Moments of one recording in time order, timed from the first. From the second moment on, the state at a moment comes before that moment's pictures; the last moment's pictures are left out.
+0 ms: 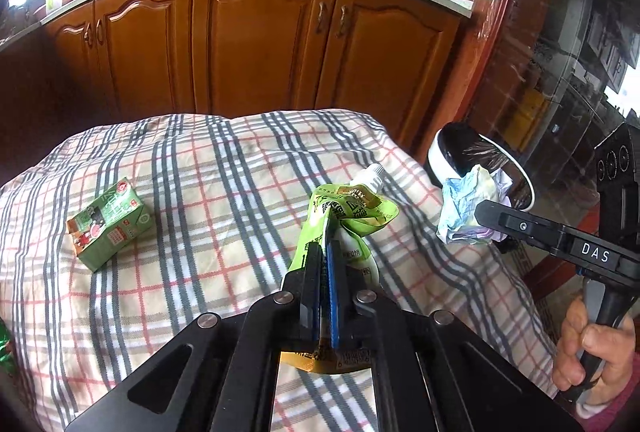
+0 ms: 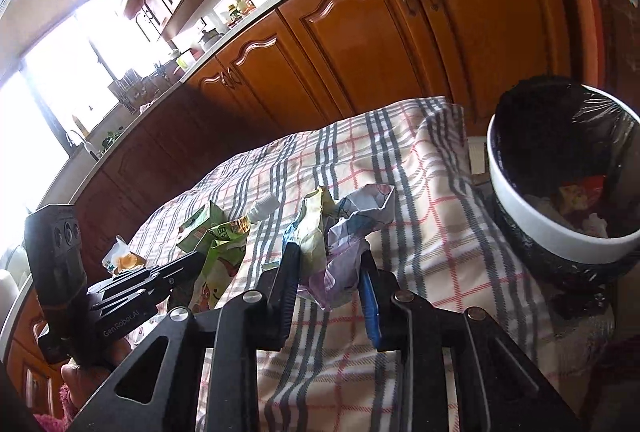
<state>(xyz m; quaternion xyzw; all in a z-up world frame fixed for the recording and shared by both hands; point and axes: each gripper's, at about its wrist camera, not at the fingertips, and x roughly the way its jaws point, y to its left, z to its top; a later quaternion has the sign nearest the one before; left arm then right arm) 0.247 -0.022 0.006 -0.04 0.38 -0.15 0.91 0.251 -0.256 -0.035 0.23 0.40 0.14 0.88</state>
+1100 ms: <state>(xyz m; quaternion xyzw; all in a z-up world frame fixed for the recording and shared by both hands) 0.296 -0.179 0.029 0.04 0.37 -0.25 0.89 0.213 -0.398 -0.018 0.22 0.38 0.02 0.90</state>
